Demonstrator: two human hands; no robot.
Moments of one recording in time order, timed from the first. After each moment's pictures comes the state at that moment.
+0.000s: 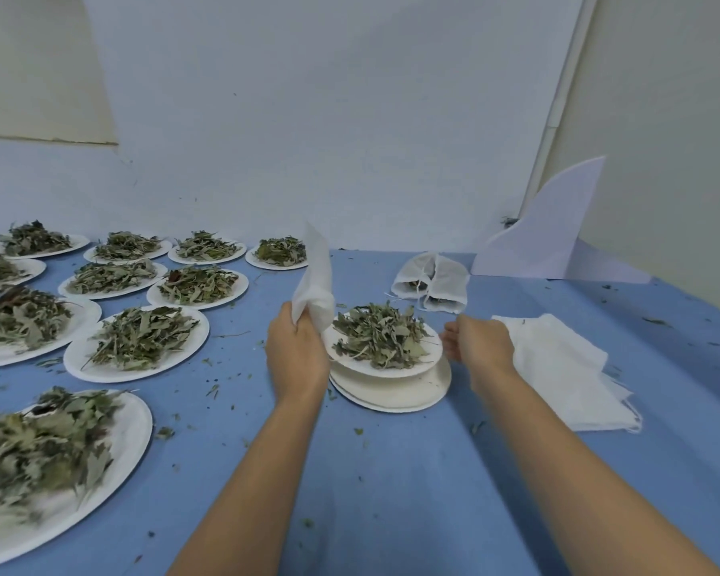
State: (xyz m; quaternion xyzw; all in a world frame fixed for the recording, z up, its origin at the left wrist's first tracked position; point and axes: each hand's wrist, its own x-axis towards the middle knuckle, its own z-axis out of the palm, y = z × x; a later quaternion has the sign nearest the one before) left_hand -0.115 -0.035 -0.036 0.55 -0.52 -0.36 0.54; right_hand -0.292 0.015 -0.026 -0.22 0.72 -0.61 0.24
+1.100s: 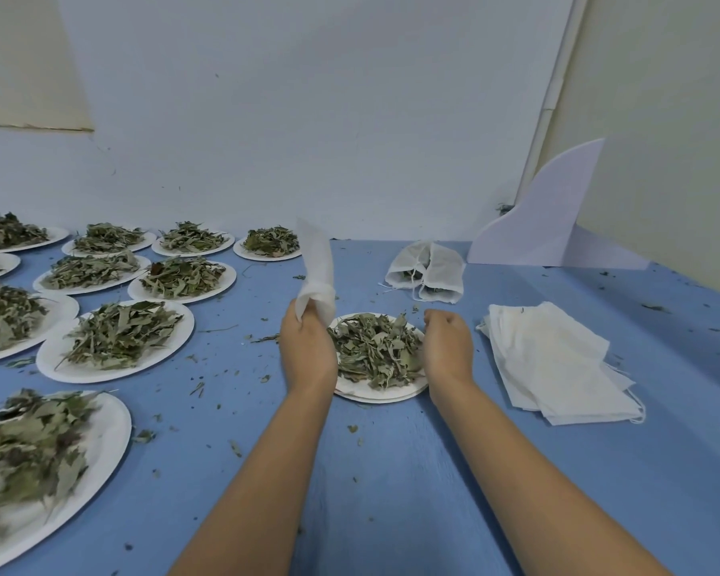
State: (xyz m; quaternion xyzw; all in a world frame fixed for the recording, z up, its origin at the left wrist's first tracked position) left_hand -0.140 -0.039 -0.038 0.51 -0.44 -0.48 0.56; right_hand -0.259 0.004 -0.045 -0.23 0.69 -0.64 0.23
